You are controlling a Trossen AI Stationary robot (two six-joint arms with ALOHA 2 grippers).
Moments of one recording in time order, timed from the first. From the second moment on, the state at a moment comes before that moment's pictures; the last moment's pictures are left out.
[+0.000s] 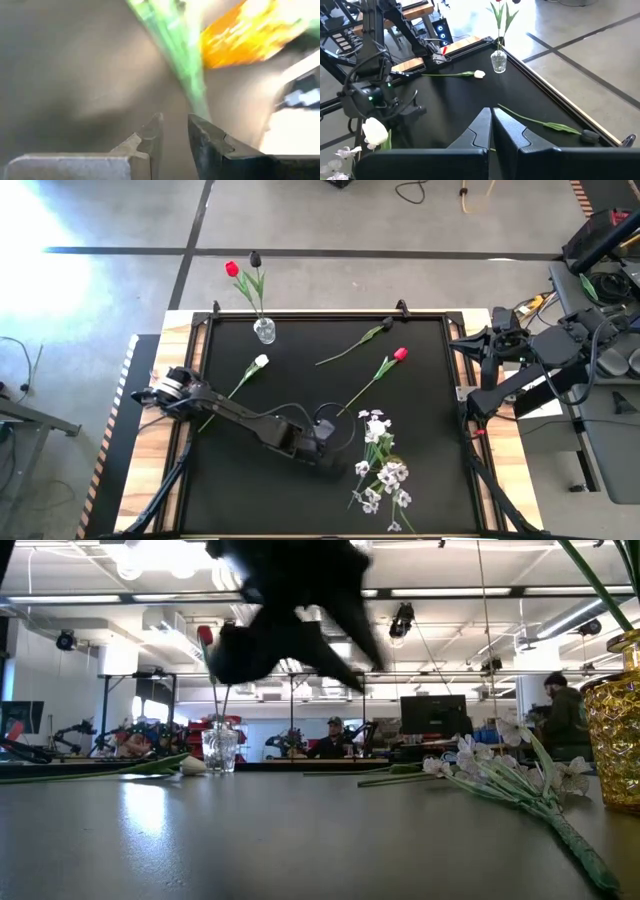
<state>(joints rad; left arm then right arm) -0.36 1.95 1.39 -0.31 -0.17 -1.17 0.46 0.91 1.60 -1.30 0.68 0.60</state>
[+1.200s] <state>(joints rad) -0.30 2.36 1.72 -0.16 -0.33 -1.19 0.46 0.97 1.60 -1.29 0.68 0.60</state>
